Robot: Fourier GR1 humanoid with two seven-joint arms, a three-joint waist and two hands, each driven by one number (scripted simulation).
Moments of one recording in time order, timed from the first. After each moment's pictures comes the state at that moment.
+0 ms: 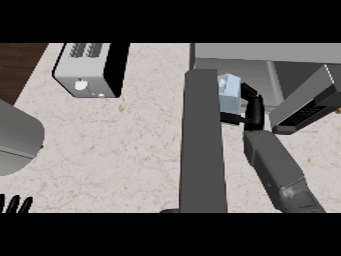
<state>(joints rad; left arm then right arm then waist) 0.69 0.08 0.02 -1.99 0.33 -0.39 -0.47 -0.74 -0.07 -0.11 -0.39 -0.06 -0.48 -0.71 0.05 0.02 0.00</state>
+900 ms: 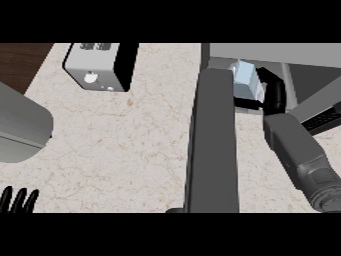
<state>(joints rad) 0.63 0.09 0.03 -1.94 0.34 -0.42 -0.47 -0.90 -0.21 -0.13 -0.17 0.02 -0.61 -0.80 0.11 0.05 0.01</state>
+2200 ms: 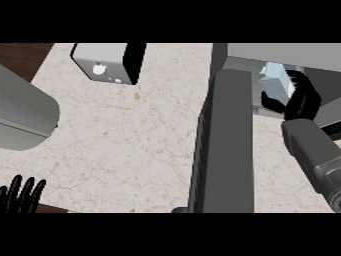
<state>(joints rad) 0.55 0.11 0.04 -1.89 0.33 -0.43 -0.46 -0.90 -0.30 -0.15 -0.04 0.10 -1.05 -0.62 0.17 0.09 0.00</state>
